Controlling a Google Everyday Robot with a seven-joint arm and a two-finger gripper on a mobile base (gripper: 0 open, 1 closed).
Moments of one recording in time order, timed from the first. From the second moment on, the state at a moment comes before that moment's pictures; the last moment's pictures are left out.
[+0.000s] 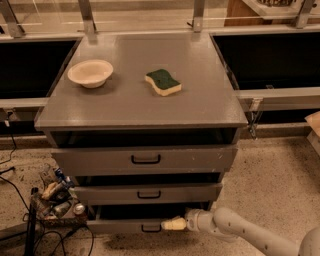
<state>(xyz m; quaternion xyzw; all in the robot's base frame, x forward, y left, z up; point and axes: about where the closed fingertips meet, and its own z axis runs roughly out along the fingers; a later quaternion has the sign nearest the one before) 0.537 -0.080 0.250 -0.19 0.86 0.36 0.30</state>
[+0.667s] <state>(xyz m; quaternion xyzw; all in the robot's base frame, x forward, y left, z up) 0.545 -0.080 0.242 -0.20 0.88 0.29 0.32</state>
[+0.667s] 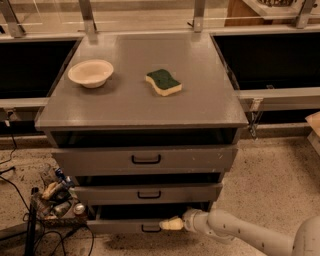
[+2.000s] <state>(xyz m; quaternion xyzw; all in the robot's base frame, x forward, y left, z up) 0.512 -0.053 0.230 -0.22 0.87 0.34 0.27</state>
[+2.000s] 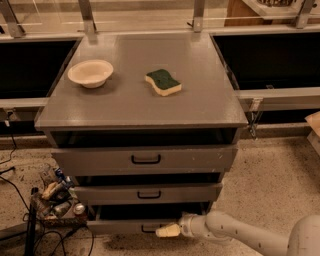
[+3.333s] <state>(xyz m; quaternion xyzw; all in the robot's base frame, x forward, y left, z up) 0.467 -0.056 0.229 -0.23 0.86 0.37 0.25</state>
